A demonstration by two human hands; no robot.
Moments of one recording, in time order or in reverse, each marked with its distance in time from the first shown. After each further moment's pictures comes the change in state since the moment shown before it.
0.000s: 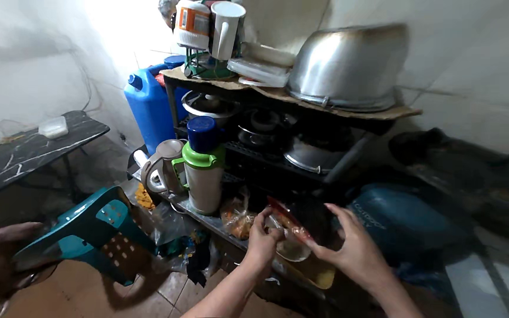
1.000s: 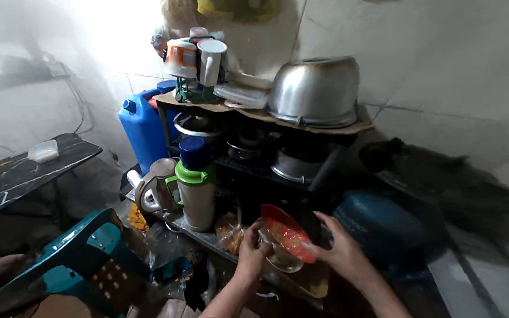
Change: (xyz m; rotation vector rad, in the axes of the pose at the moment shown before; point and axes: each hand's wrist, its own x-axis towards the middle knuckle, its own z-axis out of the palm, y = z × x) left_hand -0.005 -0.006 -0.011 0.077 -0.033 0.015; right_hand 0.002 0.018 -0.005 0.168 -0.025 0.124
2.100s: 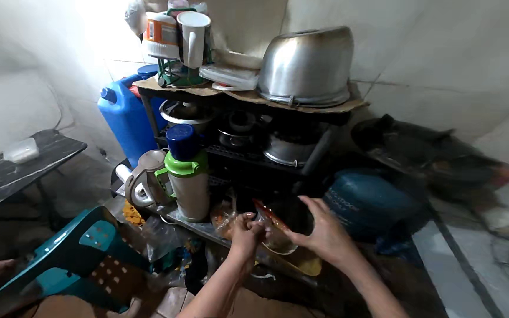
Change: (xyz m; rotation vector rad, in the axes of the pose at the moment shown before) left_hand 0.007 0.009 0.000 -0.247 0.061 -0.147; right_hand -0.005 -0.031 0.010 -0.184 -0.012 0.044
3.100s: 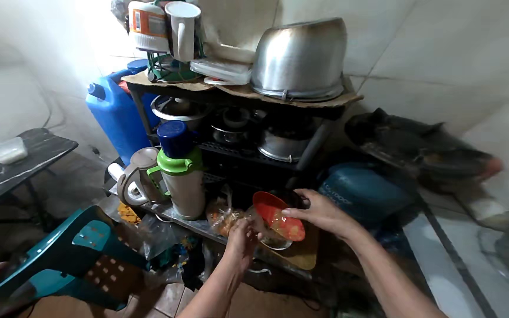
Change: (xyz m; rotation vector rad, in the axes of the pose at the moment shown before) left_hand 0.018 -0.023 -0.008 -0.230 0.106 -0.147; right_hand 0.050 0.021 -0.017 0.095 -0.311 0.303
